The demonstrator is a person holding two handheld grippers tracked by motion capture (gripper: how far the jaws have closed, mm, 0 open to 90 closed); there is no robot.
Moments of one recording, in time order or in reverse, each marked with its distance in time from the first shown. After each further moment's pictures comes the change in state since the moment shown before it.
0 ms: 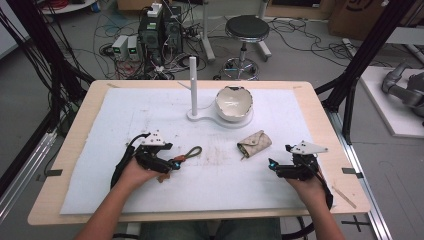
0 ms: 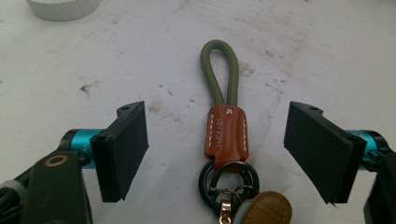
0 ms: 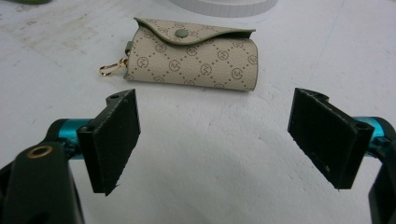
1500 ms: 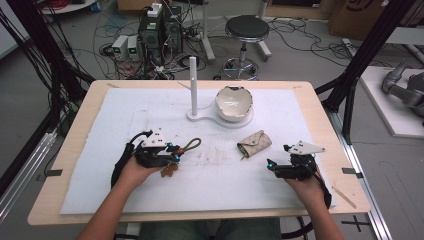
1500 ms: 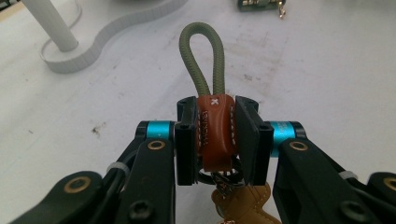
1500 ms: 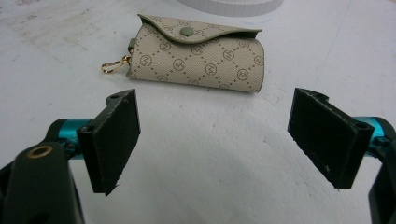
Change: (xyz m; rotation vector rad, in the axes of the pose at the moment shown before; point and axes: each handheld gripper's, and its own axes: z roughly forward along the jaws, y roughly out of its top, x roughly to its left) left arm -0.018 0.024 -0.023 -0.046 0.027 0.130; right arm 0.002 0.001 0.005 0.005 0.003 -0.024
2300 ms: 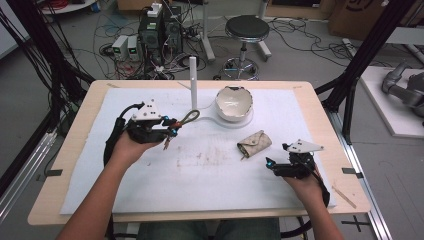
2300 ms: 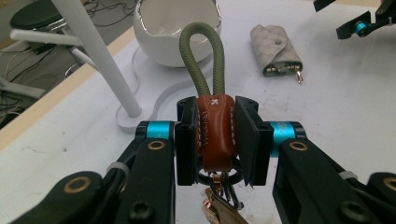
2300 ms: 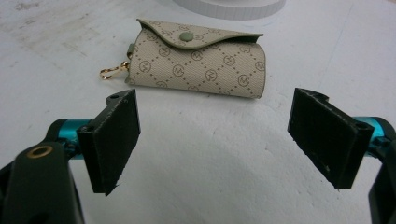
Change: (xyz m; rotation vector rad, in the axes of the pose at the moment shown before) left arm 0.027 0.070 -0.039 -0.074 0.073 0.043; right arm -0.001 0.003 0.004 -0.001 0.004 0.004
